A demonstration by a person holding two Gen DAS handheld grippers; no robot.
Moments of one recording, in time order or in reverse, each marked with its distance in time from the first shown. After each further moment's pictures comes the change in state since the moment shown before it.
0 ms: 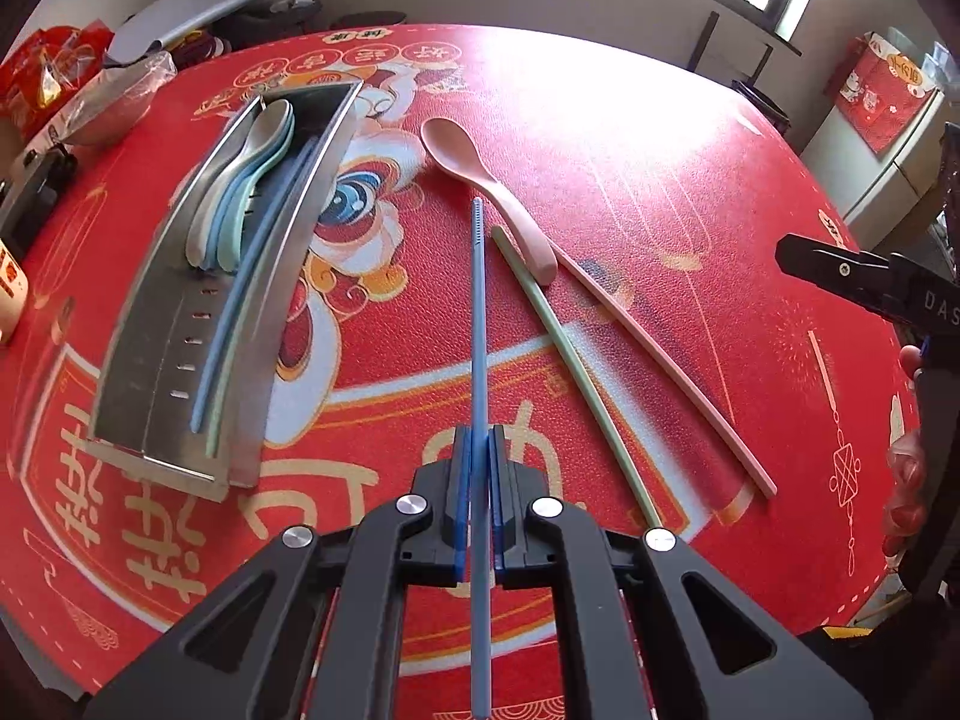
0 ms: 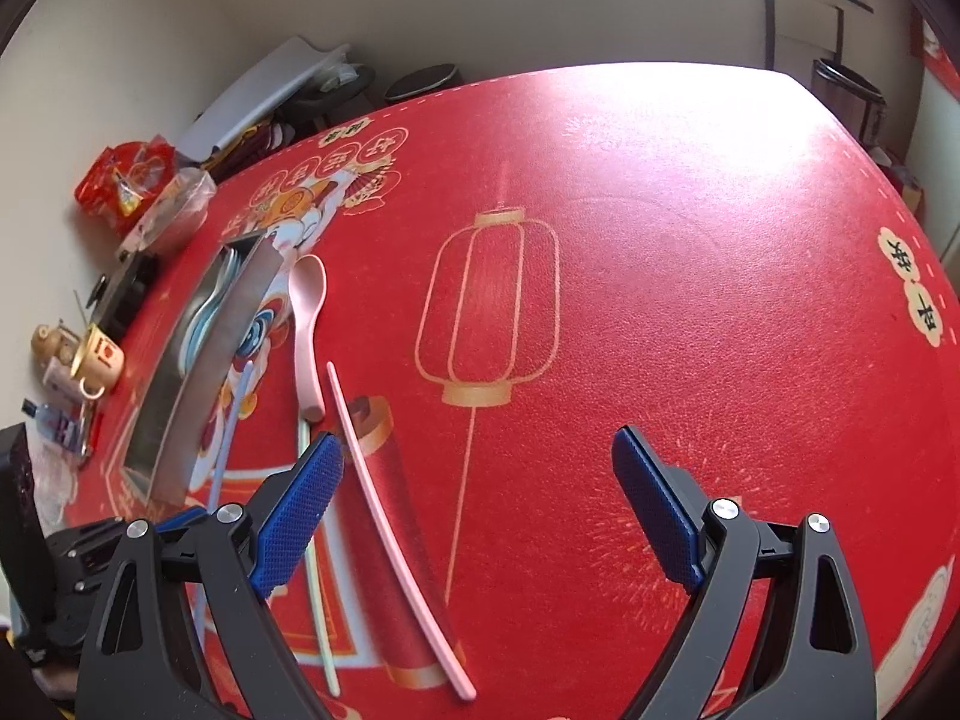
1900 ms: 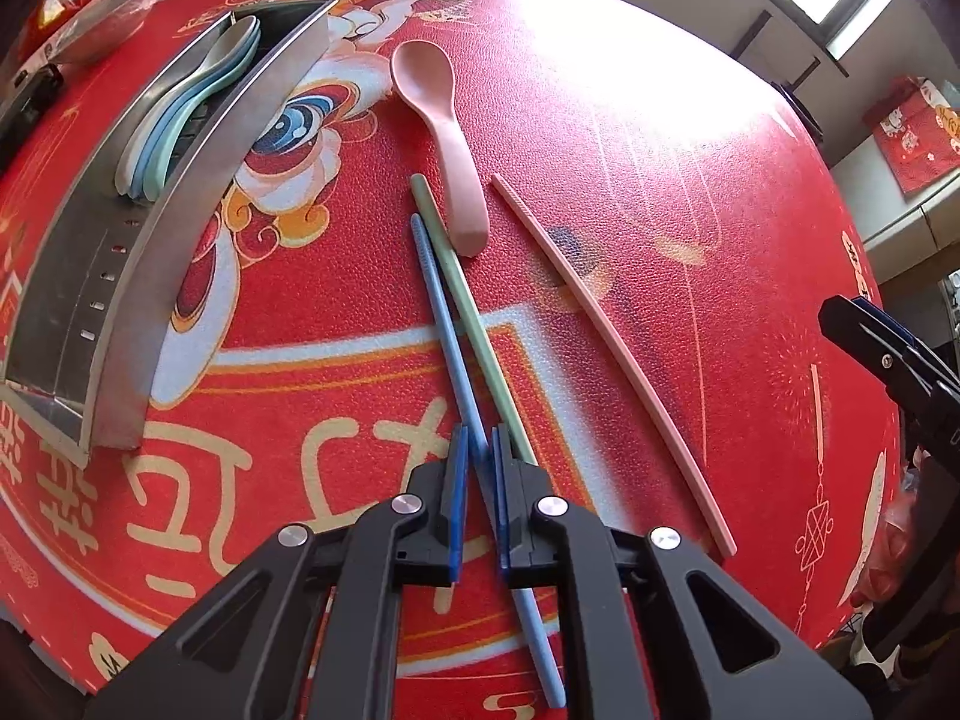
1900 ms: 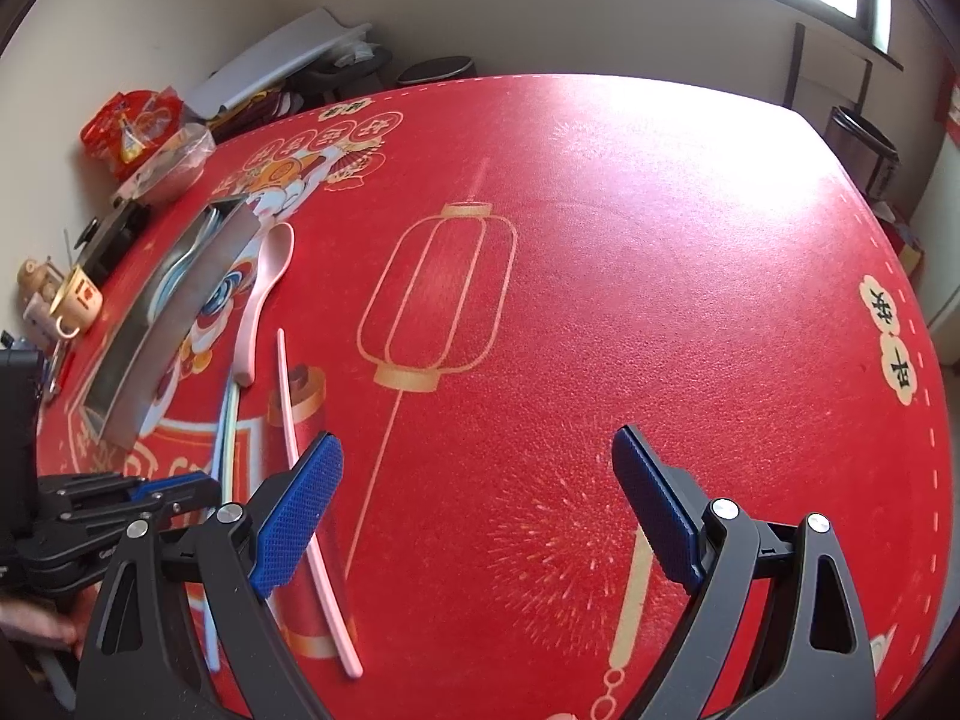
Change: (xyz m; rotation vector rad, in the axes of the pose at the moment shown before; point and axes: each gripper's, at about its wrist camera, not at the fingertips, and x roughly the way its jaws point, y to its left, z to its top) left arm 0.047 -0.032 0.012 -0.151 0.139 -0.034; right arm -0.005 -0.028 0.001 -0.149 0.007 -0.055
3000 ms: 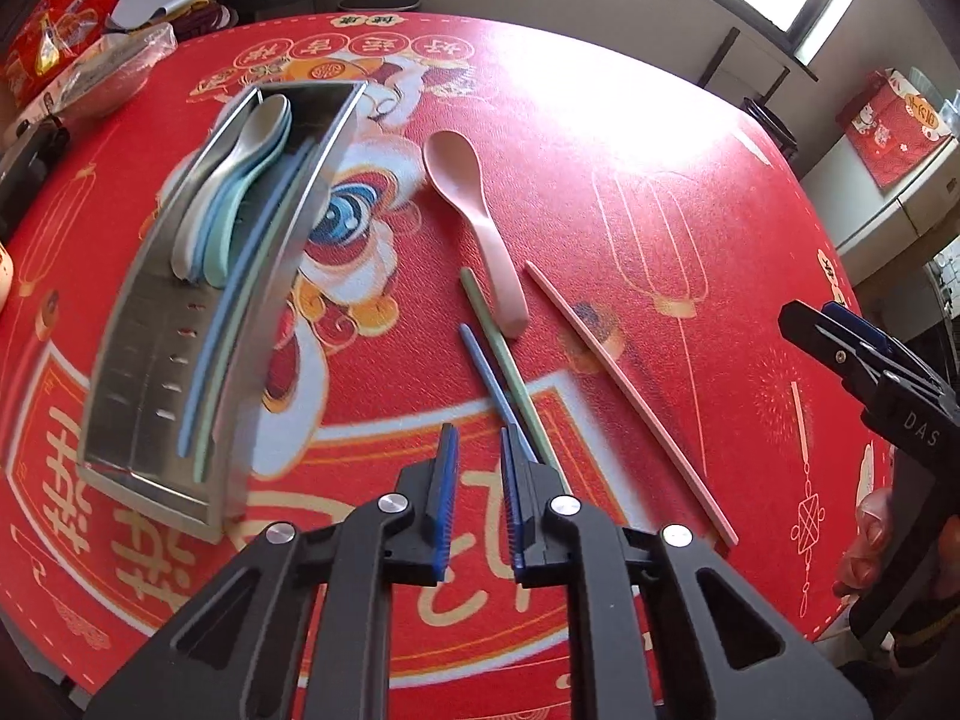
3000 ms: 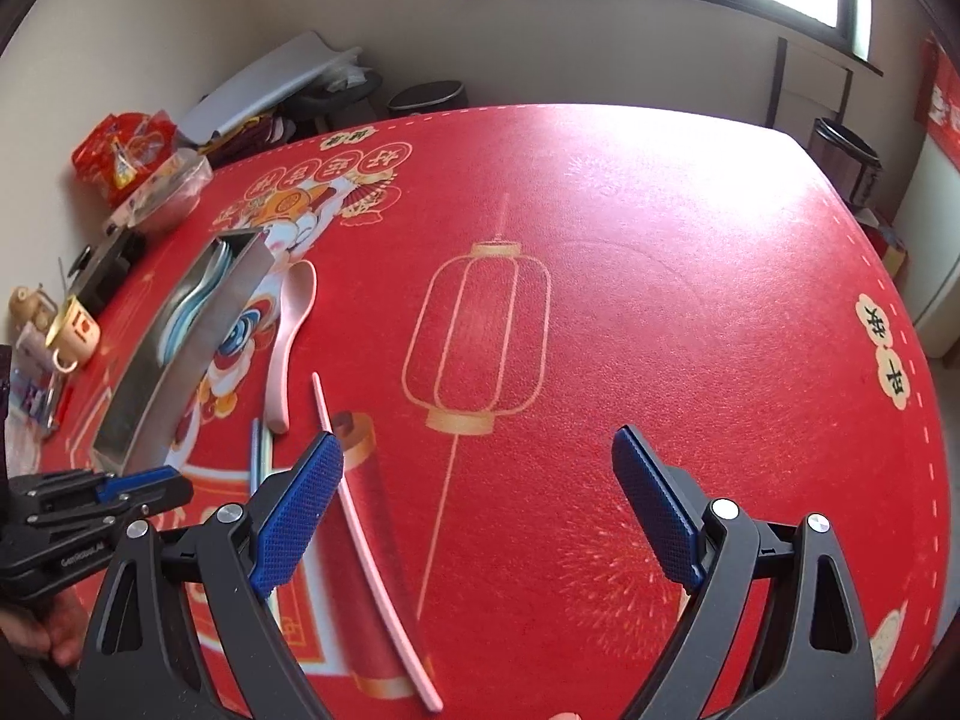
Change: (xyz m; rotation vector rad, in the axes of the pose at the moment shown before) left arm -0.043 0.029 0.011 0.054 -0.079 -0.029; right arm -0.008 0.036 0.011 0.022 -0.052 -0.036
